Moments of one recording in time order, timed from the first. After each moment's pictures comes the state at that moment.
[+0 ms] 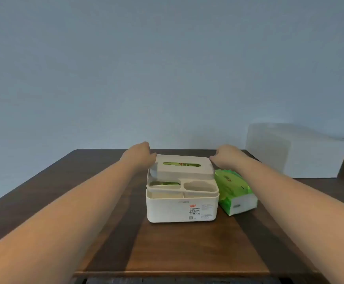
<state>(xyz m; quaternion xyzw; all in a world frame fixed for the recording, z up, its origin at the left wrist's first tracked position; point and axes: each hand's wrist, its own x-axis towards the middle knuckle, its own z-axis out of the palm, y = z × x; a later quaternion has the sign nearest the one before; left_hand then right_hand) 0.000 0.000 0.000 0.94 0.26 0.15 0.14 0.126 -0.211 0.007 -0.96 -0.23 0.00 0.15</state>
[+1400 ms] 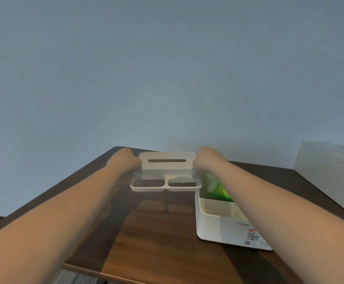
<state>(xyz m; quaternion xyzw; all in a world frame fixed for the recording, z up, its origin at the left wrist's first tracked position) -0.091 0.137 -0.008 0.86 0.41 0.19 0.25 0.044 -0.040 0.030 -0.95 -0.30 0.07 0.10</state>
